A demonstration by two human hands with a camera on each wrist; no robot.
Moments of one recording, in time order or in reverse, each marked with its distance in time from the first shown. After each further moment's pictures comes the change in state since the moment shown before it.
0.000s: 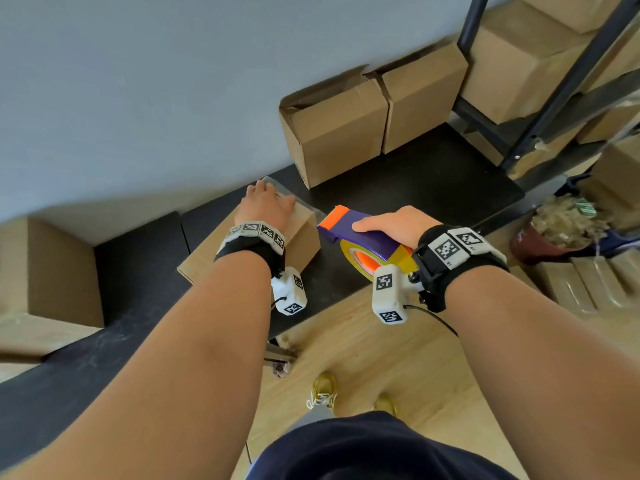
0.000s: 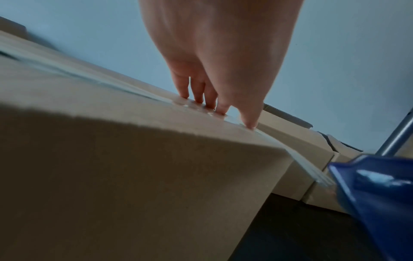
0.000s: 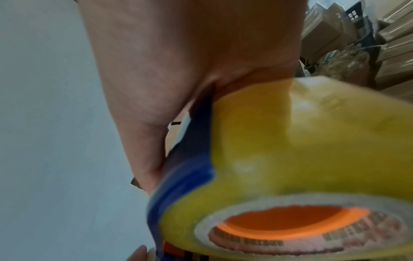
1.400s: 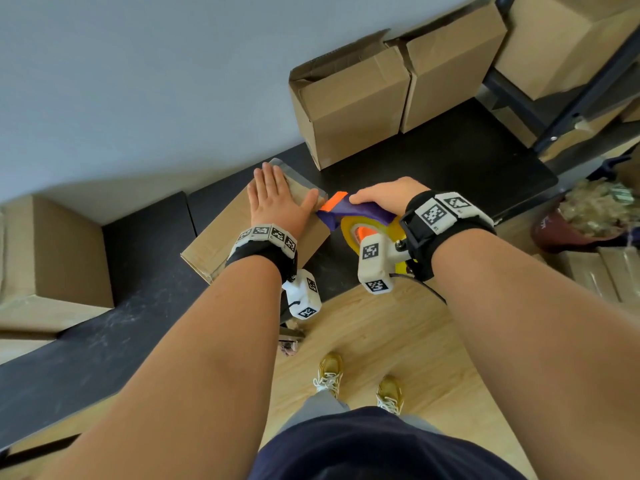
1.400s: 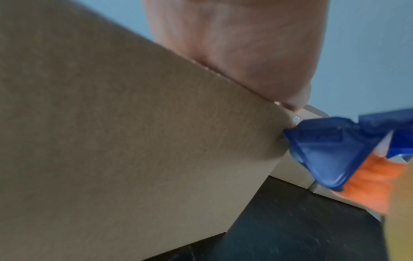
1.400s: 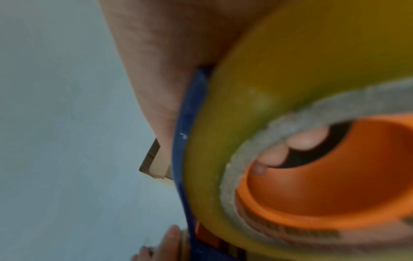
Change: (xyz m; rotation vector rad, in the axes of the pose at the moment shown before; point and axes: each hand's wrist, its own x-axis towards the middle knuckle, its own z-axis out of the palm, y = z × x) left_hand -0.028 0.015 0.021 0.009 -0.043 -0.087; right_hand 0.033 -0.037 0.007 -0.179 -0.019 -0.008
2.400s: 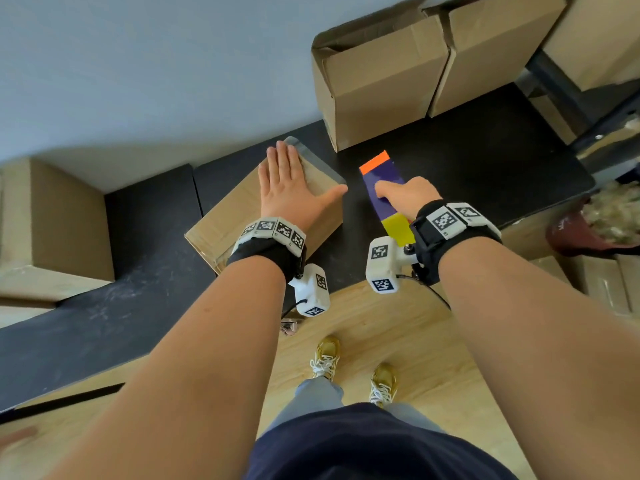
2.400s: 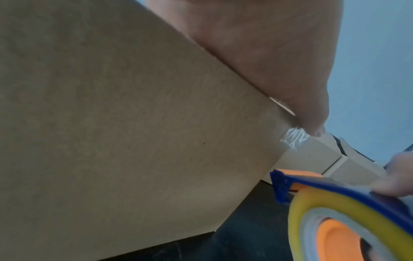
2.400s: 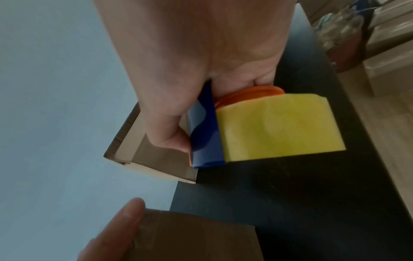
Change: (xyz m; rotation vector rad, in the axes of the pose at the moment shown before) left_hand -0.001 -0.004 0.004 -0.047 0.012 0.027; right_hand 0.046 0.015 0.031 0.101 0.144 0.004
